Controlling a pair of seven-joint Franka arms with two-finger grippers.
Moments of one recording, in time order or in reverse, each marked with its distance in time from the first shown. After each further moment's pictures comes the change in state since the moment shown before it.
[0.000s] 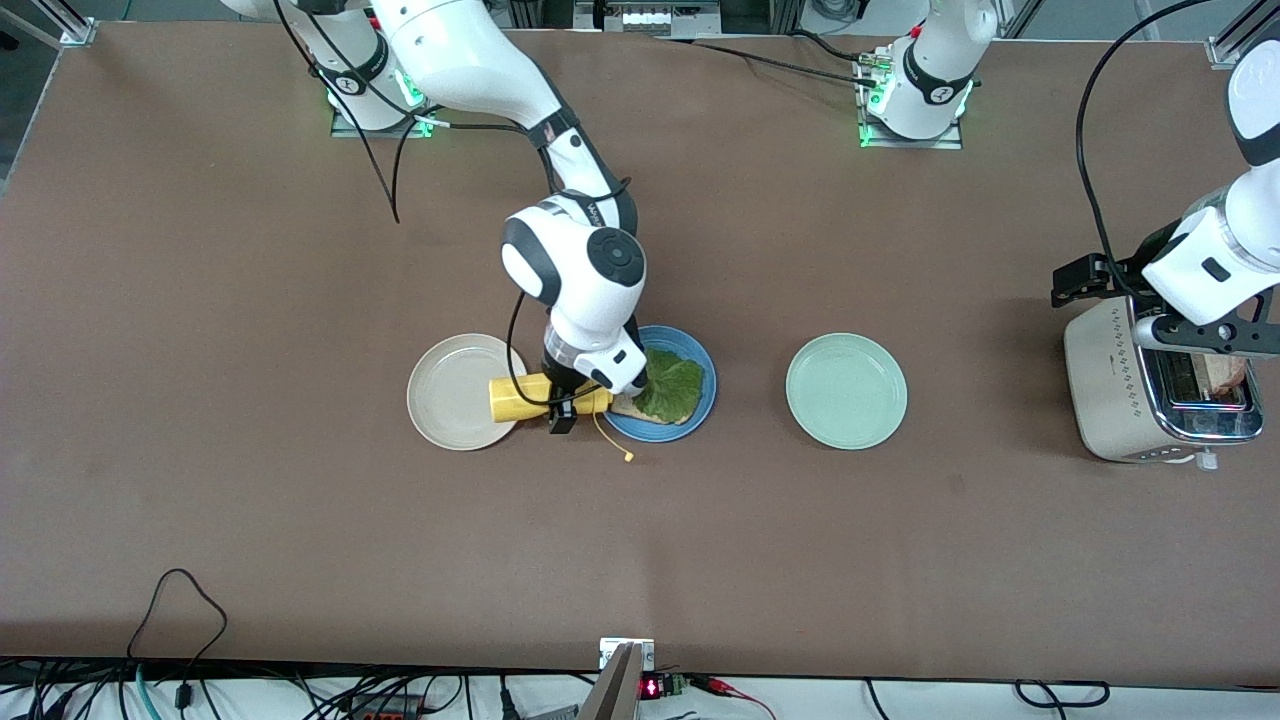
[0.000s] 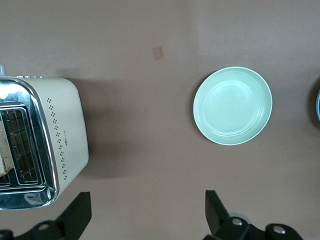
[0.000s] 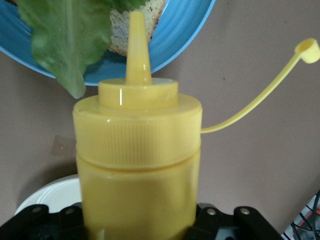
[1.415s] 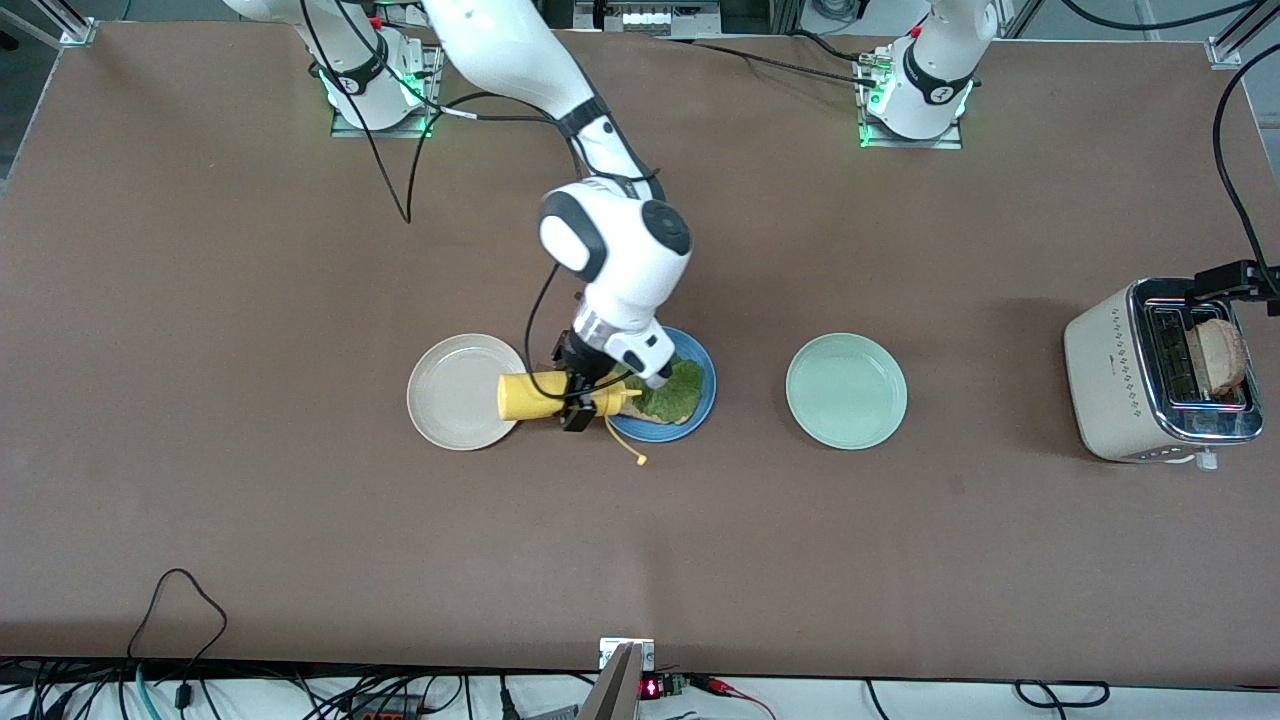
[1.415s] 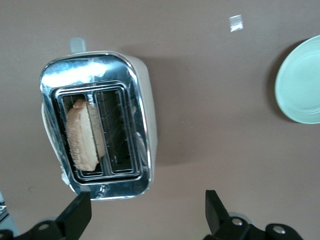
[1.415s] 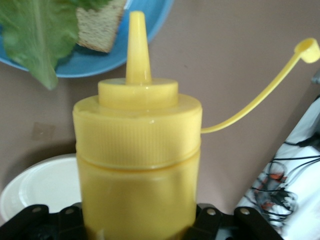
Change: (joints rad) left arm 0.250 0.109 0.026 0.062 0.085 -0.009 0.321; right arm 0.085 0.009 -0.173 0.081 0.121 -0.065 -0.017
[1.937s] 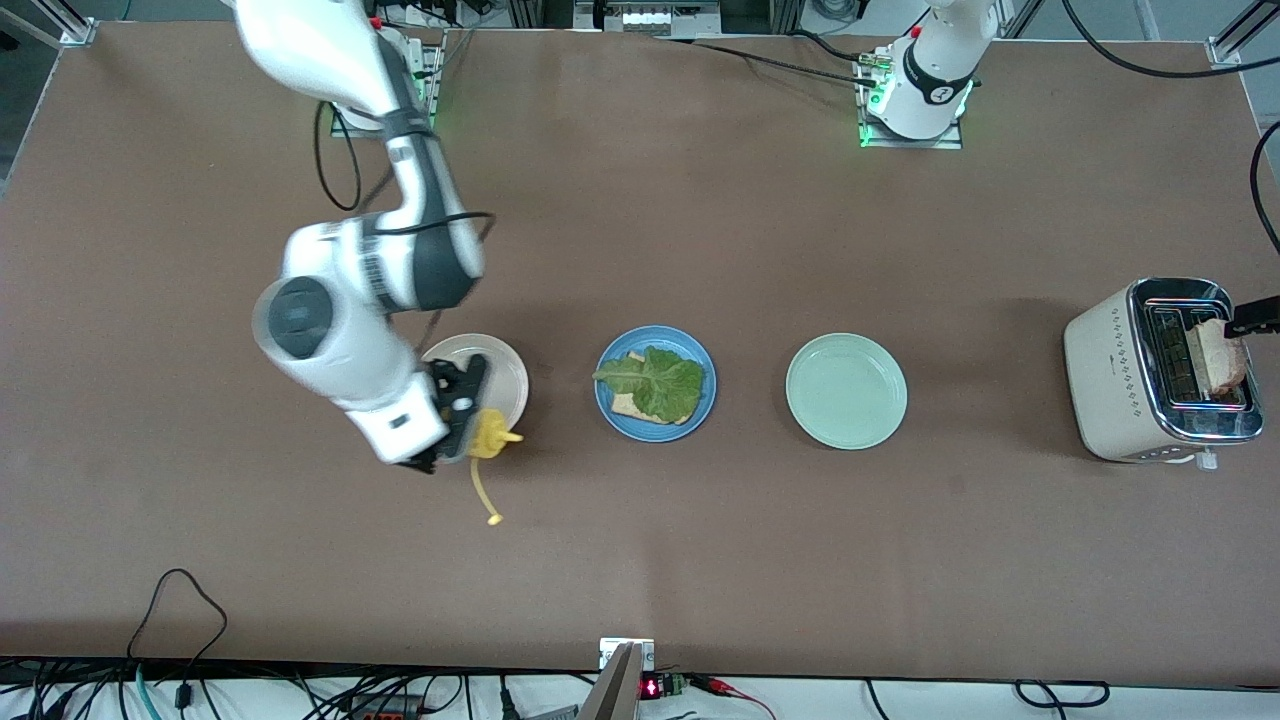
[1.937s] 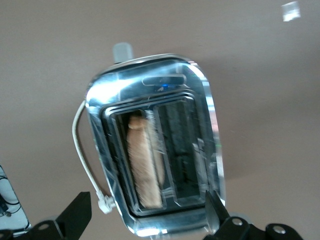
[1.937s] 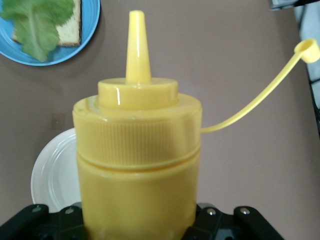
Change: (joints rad) left arm 0.144 0.148 0.001 0.011 0.018 0.202 0.198; right arm -0.355 -0.223 0.028 -0.171 0.585 -0.004 -0.323
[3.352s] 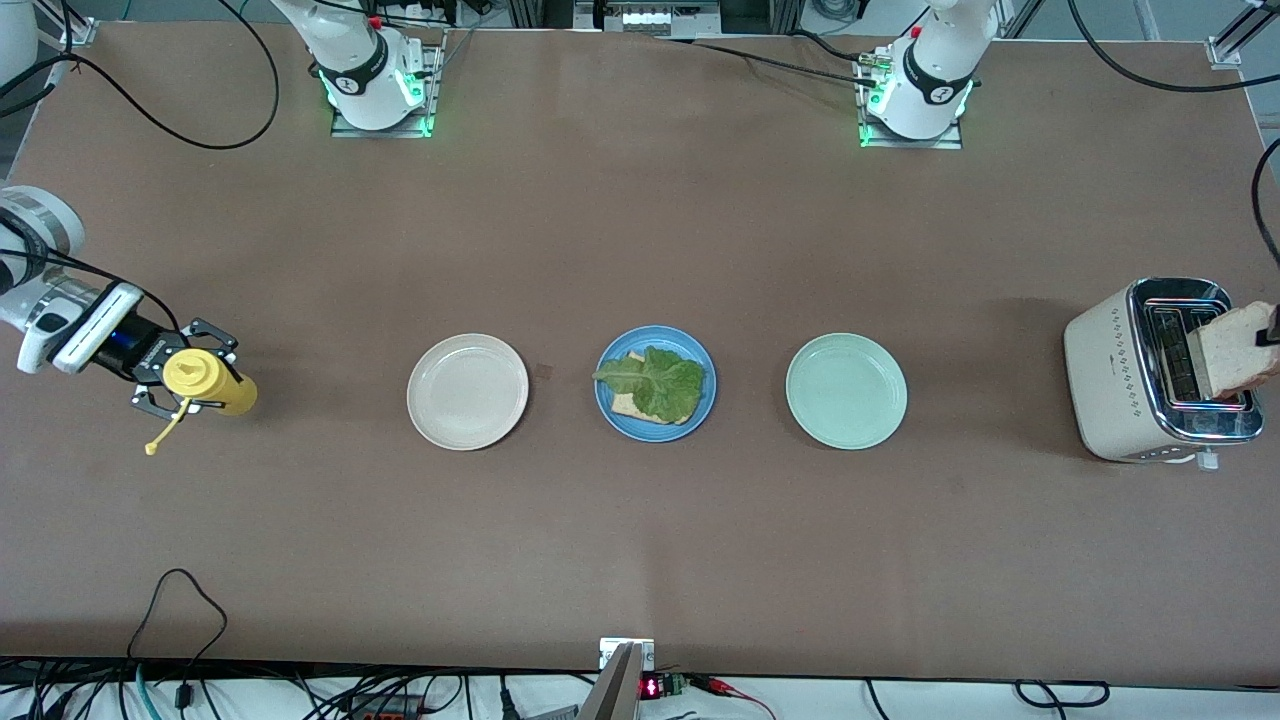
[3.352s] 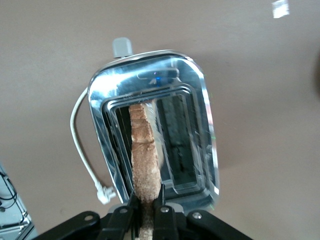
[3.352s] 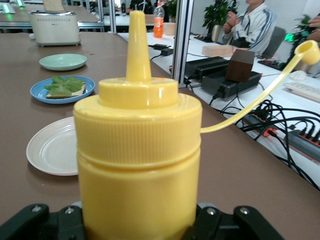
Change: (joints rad) left arm 0.003 0.010 -0.037 0.167 0.000 -0.222 0.010; right arm -1.185 -0.202 0.609 -0.591 0.770 -0.075 -1.179
